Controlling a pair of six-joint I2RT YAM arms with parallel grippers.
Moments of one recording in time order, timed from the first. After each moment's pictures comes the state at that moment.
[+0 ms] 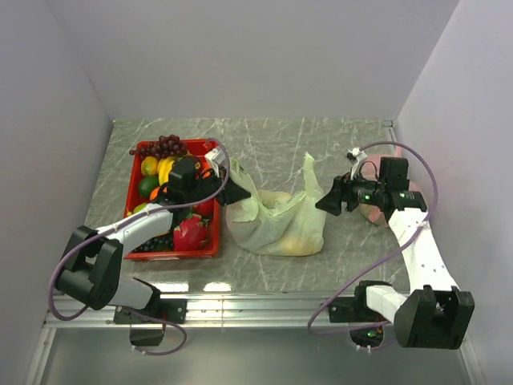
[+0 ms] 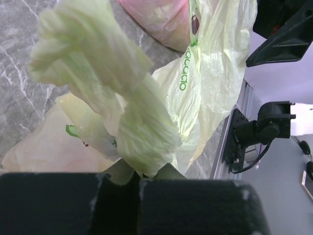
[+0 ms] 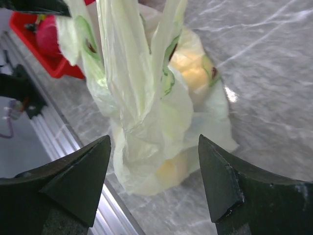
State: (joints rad) left arm -0.44 1.38 0.72 0.43 0.74 -0.45; right arm -0.06 1.08 0.93 -0.66 -0.89 -0.21
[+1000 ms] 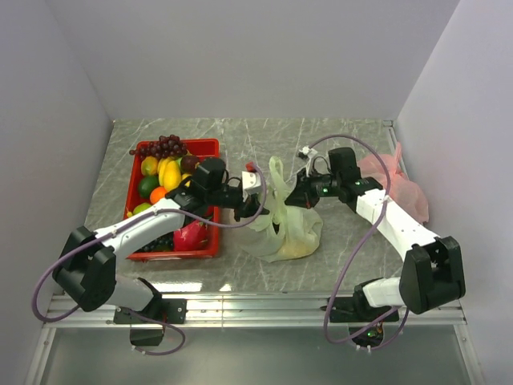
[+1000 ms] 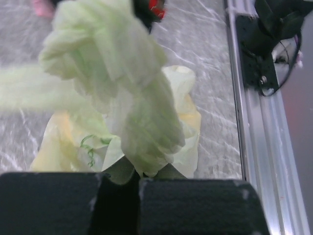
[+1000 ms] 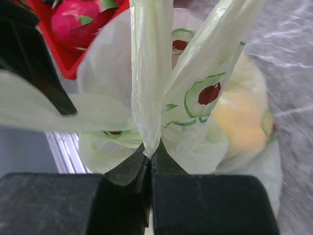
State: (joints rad) left arm -0.66 1.38 0.92 0.03 0.80 0.24; right arm 0.30 1.33 0.94 -0.34 -0.79 -0.05
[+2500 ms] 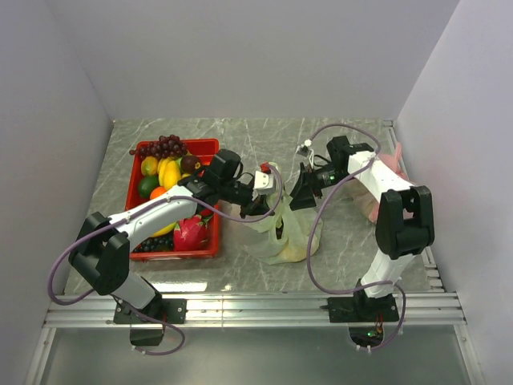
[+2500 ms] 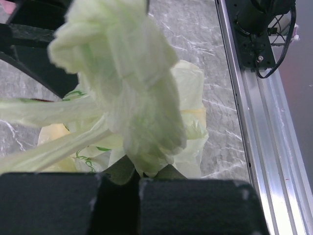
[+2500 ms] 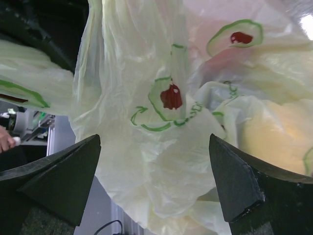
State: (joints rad) left arm -0.70 1.52 1.12 -0.21 0.86 0.45; right arm 0.18 1.75 1.32 -1.02 -1.25 -0.67
